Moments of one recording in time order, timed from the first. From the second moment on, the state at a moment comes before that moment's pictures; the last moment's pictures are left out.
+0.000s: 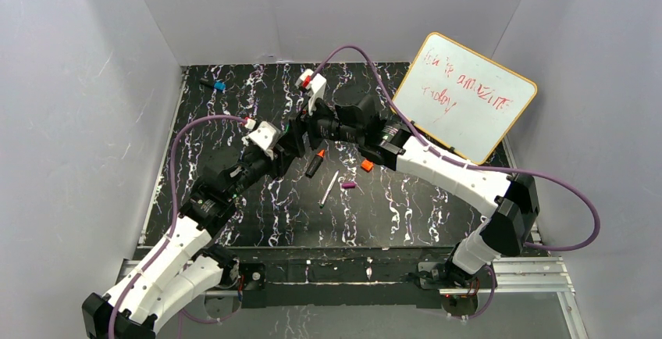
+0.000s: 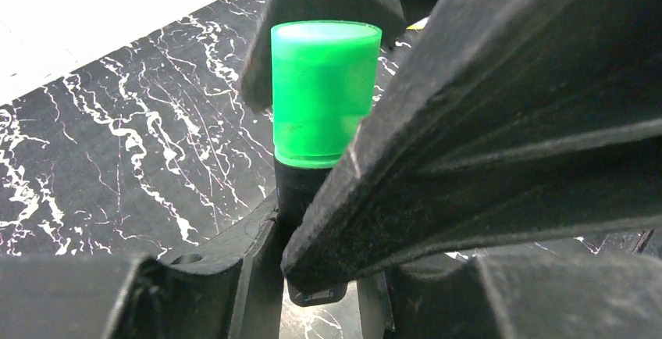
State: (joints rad) left arm -0.53 0.74 0.65 -0.02 0.20 0.05; right arm 0.98 1.56 1.46 -0.13 -0.29 0.23
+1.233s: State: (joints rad) left arm -0.53 0.74 0.65 -0.04 0.19 0.06; right arm 0.98 1.52 1.46 -0.07 -0.21 0.24
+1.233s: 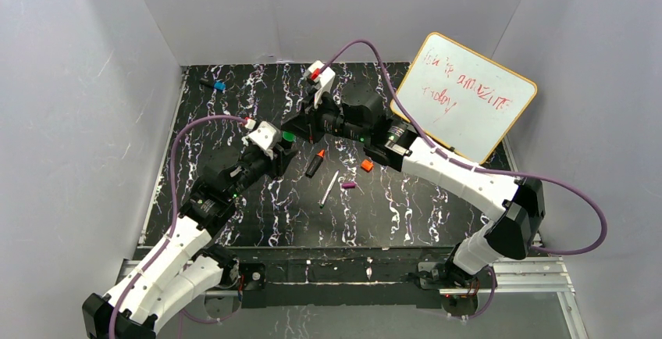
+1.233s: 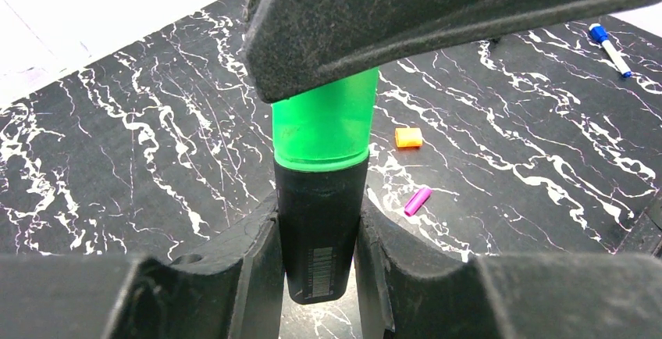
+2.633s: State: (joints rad) left arm -0.53 0.82 0.87 -0.26 0.14 0.22; right arm 0.96 1.51 1.42 0.06 -0.27 0.24
